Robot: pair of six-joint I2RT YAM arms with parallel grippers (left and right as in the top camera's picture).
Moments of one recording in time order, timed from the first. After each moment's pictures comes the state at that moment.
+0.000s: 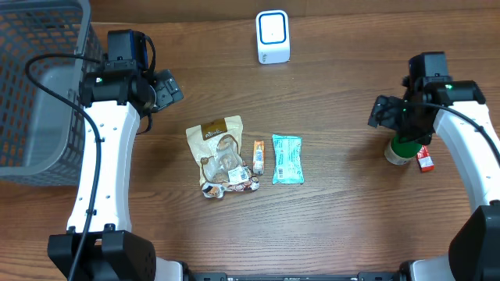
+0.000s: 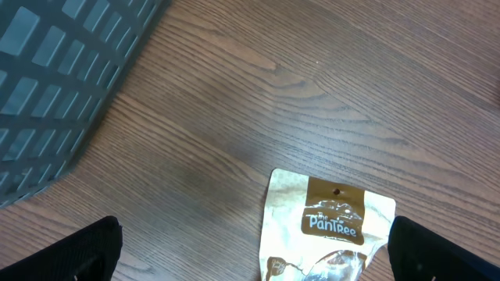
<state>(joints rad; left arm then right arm) 0.05 1.63 1.59 -1.09 -0.18 -0.46 0.03 1.65 1.31 -0.99 -0.09 0.37</state>
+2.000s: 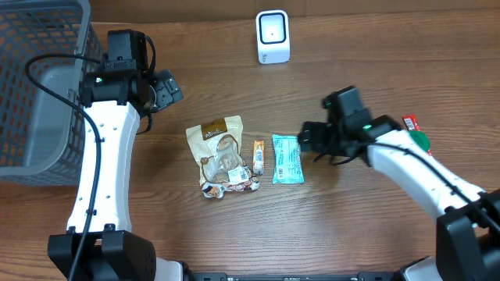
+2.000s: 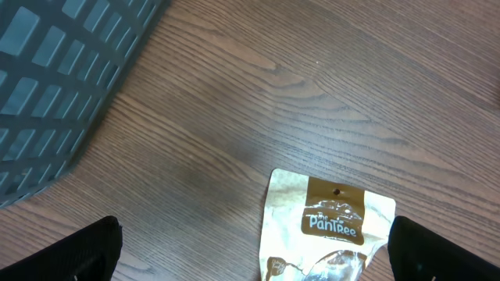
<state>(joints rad) 0.05 1.63 1.59 -1.09 -0.18 -0.46 0.44 1.65 1.06 -0.53 -0.21 0.52</state>
